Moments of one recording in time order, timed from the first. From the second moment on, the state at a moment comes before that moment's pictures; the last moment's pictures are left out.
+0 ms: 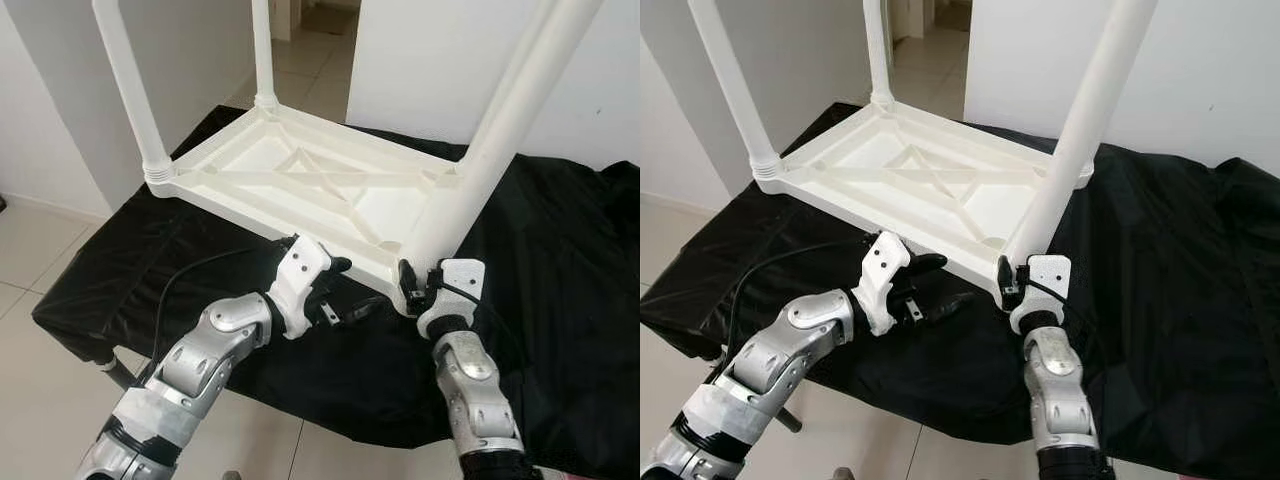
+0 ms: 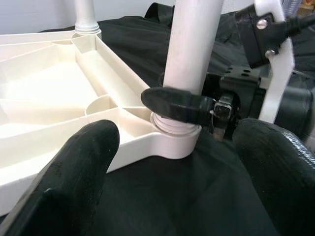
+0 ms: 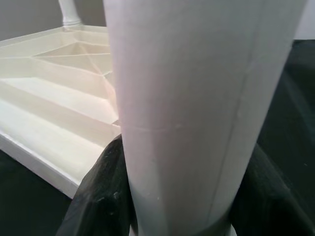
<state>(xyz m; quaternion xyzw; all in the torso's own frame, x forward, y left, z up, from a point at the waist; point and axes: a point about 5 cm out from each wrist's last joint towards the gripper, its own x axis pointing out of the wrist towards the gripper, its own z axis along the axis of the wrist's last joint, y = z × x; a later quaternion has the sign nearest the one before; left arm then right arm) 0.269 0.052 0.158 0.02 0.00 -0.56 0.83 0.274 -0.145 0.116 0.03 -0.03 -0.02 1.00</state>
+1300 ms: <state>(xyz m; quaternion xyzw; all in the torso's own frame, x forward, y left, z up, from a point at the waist) 0.279 0.056 0.164 0.03 0.00 -0.55 0.83 0.286 -0.183 0.145 -0.03 -0.04 0.30 0.95</state>
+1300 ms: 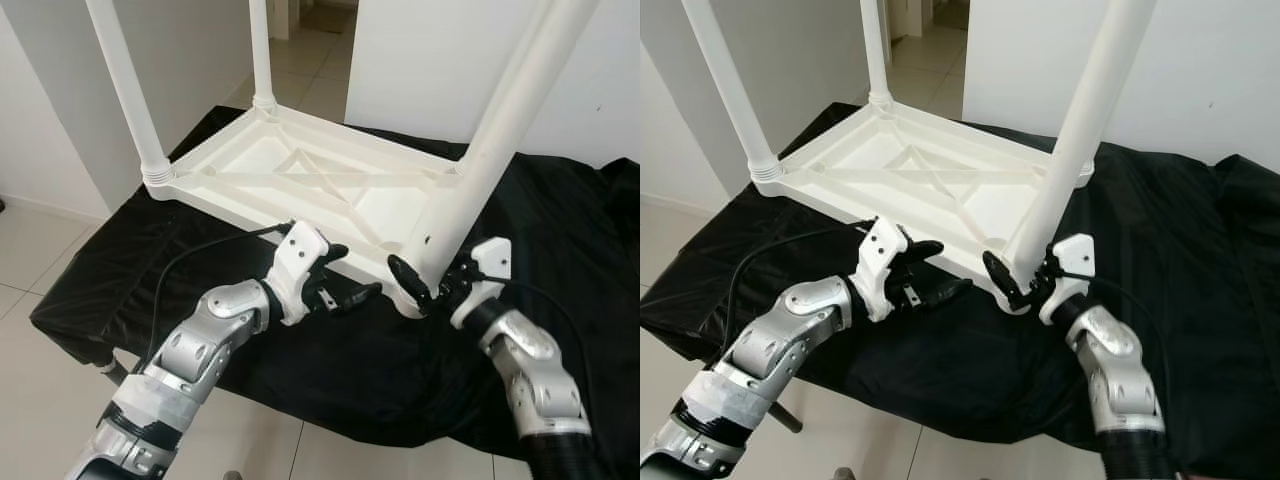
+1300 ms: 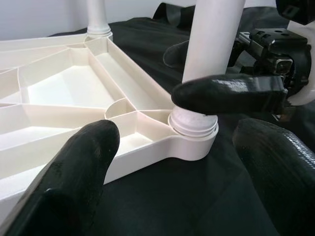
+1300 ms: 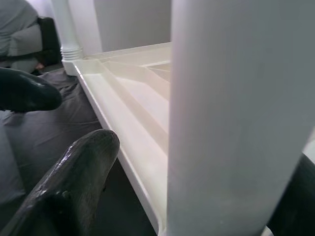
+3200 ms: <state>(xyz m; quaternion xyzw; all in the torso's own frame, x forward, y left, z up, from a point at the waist) 0.272 0.042 0.170 0.02 -0.01 -0.57 0.82 0.287 -0.142 0.125 0.04 -0.03 -0.06 1.00</state>
